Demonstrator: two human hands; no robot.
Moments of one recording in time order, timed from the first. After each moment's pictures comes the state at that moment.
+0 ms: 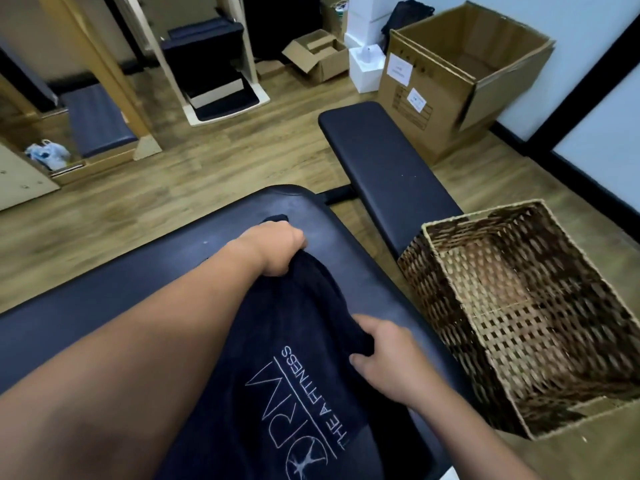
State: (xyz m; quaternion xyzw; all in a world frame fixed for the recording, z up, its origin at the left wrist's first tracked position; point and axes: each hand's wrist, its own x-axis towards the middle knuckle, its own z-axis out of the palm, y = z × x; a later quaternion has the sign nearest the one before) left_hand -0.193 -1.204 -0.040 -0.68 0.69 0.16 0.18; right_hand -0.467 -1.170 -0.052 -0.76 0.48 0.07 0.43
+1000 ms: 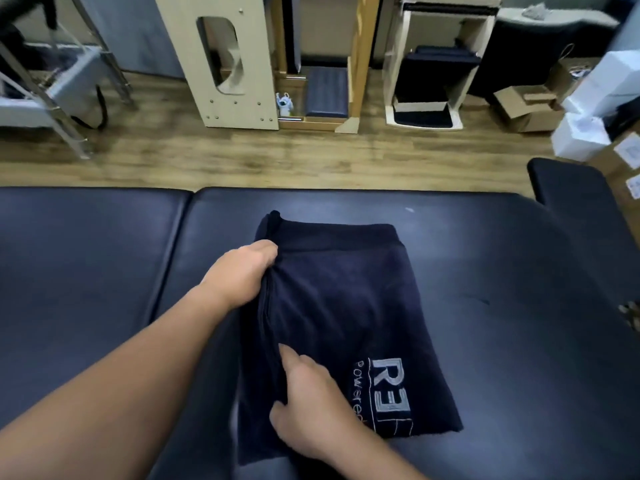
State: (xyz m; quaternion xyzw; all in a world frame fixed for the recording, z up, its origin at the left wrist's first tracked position) left_hand -0.038 -0.640 -0.065 -0.89 0.44 0.08 -0.10; right_hand -0.271 -0.728 -0.016 -0.86 0.16 0.25 0.42
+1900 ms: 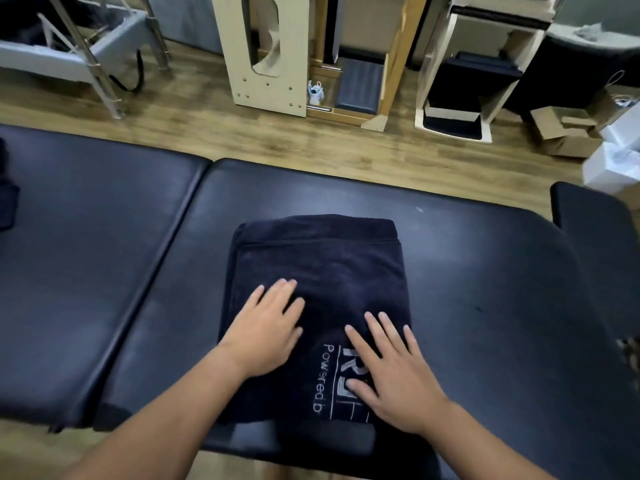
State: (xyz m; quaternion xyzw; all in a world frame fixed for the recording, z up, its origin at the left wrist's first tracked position) left_hand -0.200 -0.642 -0.093 -0.91 0.39 0.10 0.03; right_hand -0.348 -0.883 -0.092 -0.99 -0.03 0.14 0.06
